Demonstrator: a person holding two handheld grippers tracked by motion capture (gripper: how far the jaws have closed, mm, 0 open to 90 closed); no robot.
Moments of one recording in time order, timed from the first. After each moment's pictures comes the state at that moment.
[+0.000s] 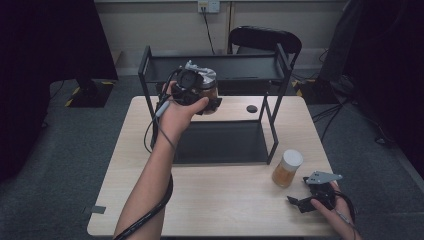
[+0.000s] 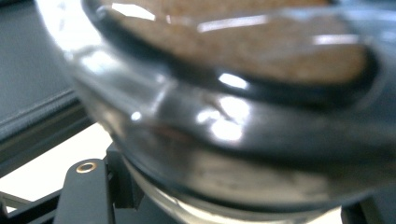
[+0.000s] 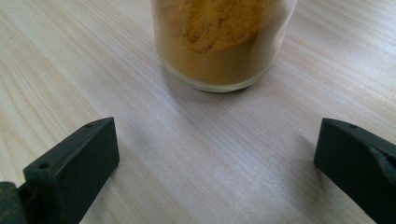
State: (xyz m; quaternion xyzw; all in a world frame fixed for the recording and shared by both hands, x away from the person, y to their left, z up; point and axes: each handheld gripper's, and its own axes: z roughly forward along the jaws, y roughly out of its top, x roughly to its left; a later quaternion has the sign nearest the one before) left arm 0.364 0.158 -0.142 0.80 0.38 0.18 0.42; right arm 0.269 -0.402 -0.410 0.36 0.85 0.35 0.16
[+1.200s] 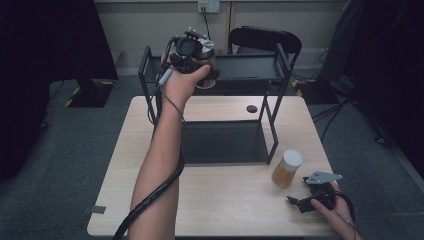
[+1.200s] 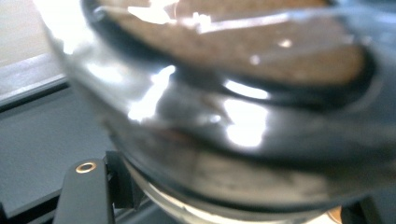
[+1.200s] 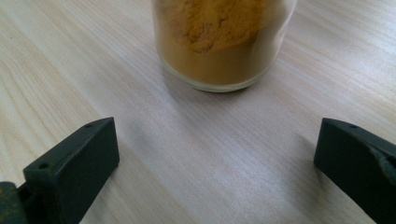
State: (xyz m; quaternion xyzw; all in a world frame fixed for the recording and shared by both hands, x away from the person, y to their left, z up) left arm 0.391 0.144 -0.093 0.77 0.44 0.22 0.40; right arm 0.269 -0.402 -0.410 0.36 0.85 0.35 0.16
